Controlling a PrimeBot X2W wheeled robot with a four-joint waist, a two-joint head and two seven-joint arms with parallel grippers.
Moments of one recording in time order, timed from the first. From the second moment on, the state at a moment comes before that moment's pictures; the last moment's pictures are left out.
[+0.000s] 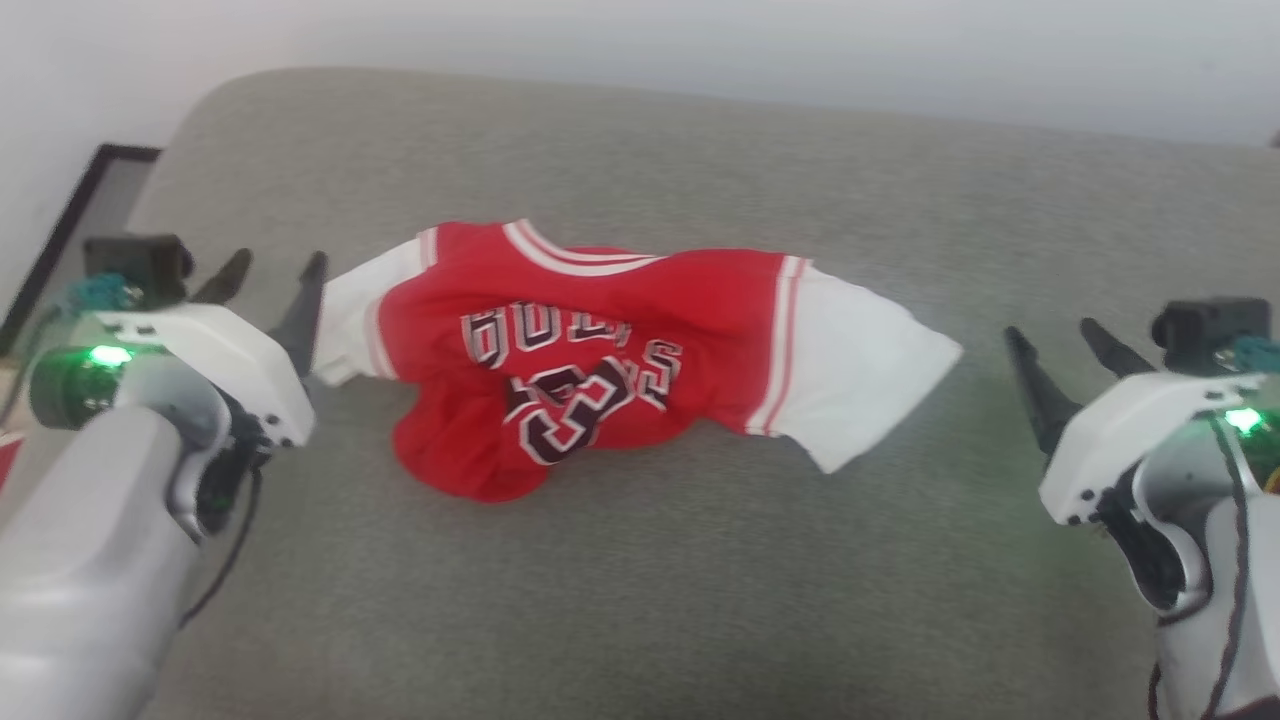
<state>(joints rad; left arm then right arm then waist) -0.74 0.53 -0.54 0.71 -0.84 -0.01 -0.04 -0.31 -0.20 -0.06 0.16 0.30 0.13 0.31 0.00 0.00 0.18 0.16</state>
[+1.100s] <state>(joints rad) -0.39 0.37 -0.32 0.34 -0.68 0.04 -0.26 -0.55 -0.19 -0.14 0.50 0.13 0.13 0.69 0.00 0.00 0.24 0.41</state>
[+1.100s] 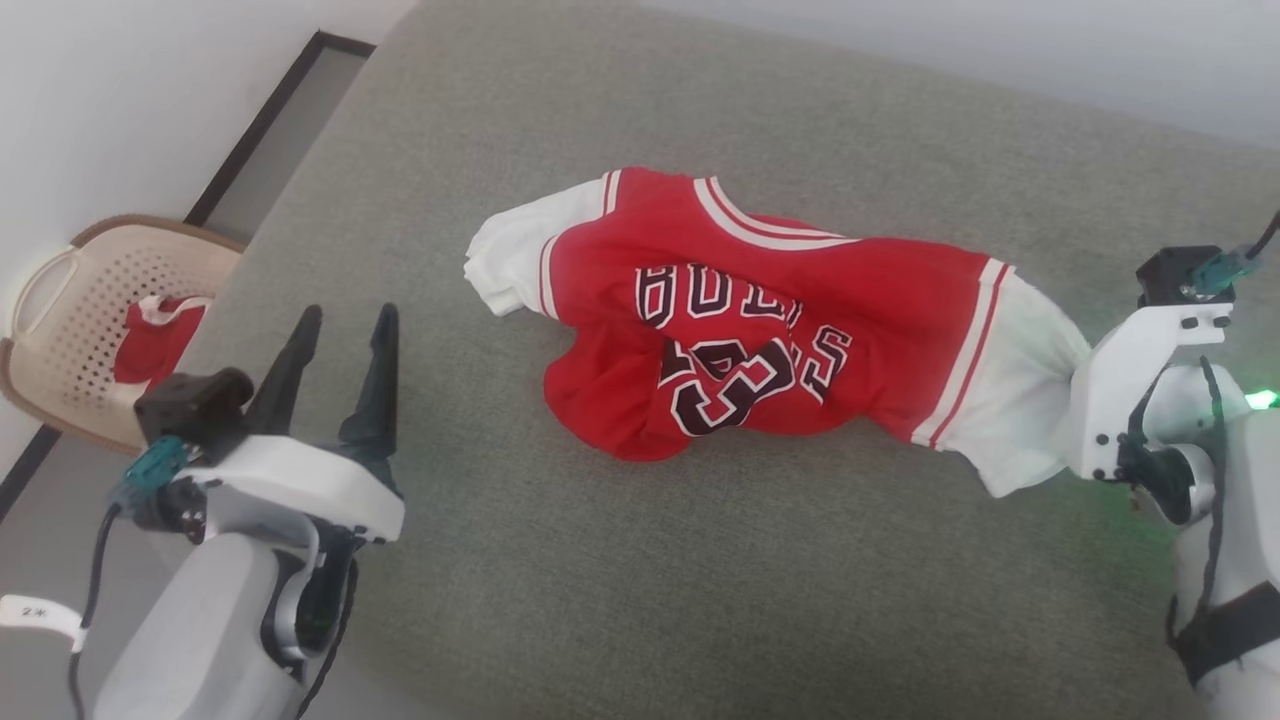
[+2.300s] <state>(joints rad) -0.32 0.43 -0.31 0.25 -0.66 0.00 -0.09 -0.35 -0.30 -0.31 0.32 0.24 0.13 0.71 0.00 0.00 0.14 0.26</state>
